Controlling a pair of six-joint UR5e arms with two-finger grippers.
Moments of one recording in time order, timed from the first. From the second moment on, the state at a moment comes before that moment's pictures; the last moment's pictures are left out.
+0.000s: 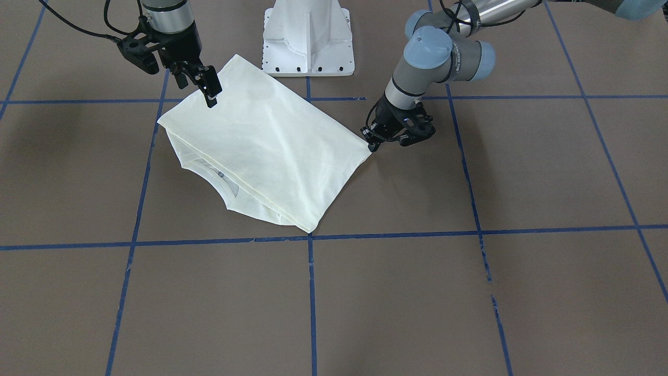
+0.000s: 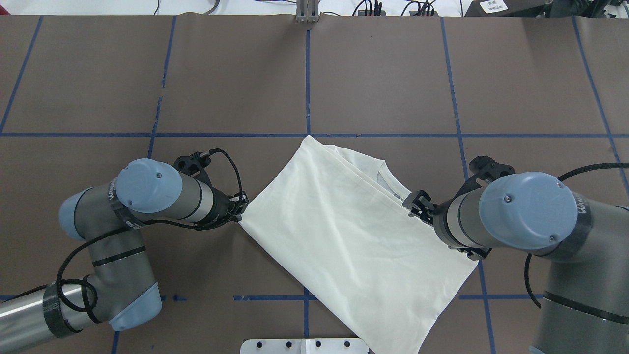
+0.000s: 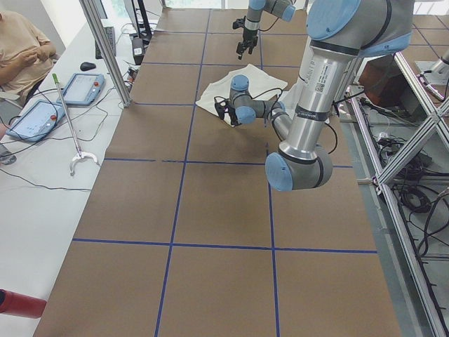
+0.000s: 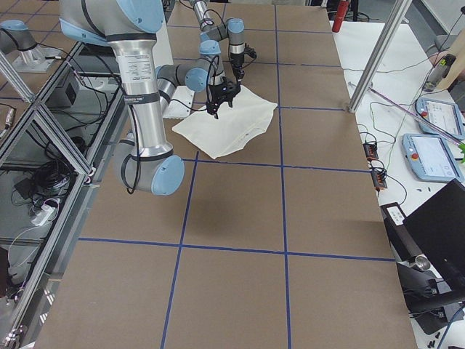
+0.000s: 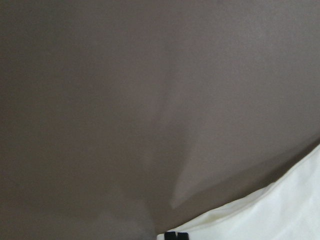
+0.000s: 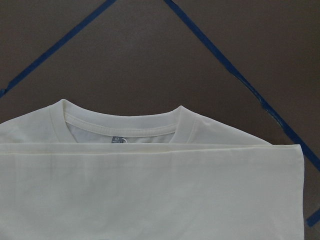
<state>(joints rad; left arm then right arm) -0.48 -1.97 -1.74 -2.00 -1.85 -1.74 0.42 -1.34 2.27 -1.74 1.70 1.98</state>
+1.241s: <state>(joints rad) -0.81 -2.40 -1.12 -2.28 -1.77 -1.52 0.41 -1.18 2.17 -1.74 1.70 1.99</state>
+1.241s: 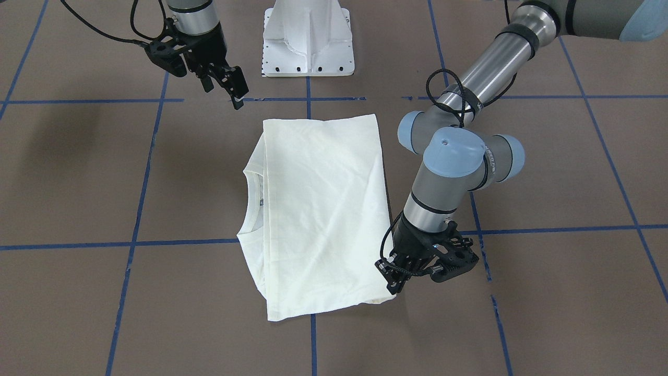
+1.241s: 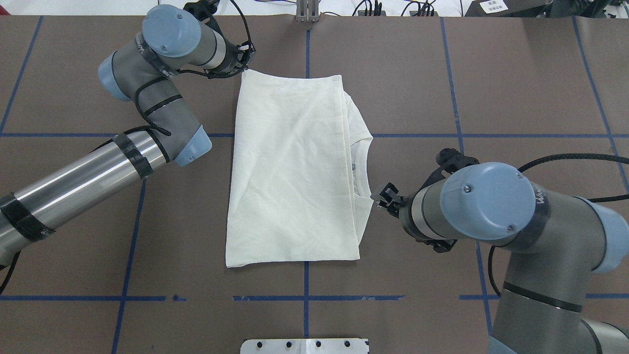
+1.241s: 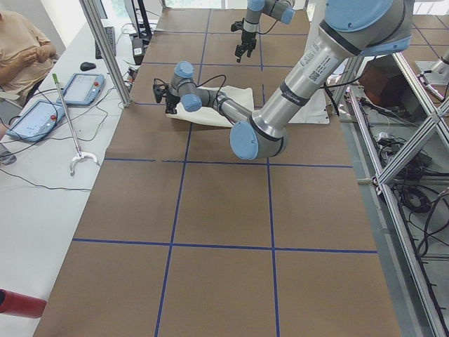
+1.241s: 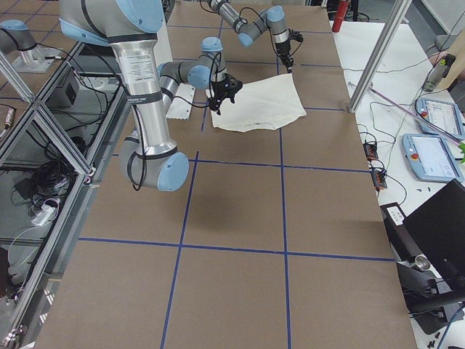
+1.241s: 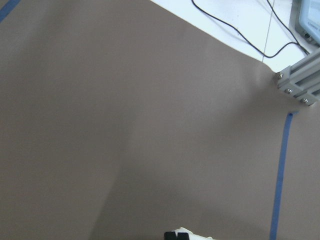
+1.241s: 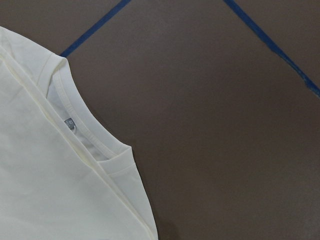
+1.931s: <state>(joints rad) -0.82 -2.16 -1.51 -2.22 -1.90 -1.53 0.38 -1.05 1.90 -1.62 1.70 2.11</state>
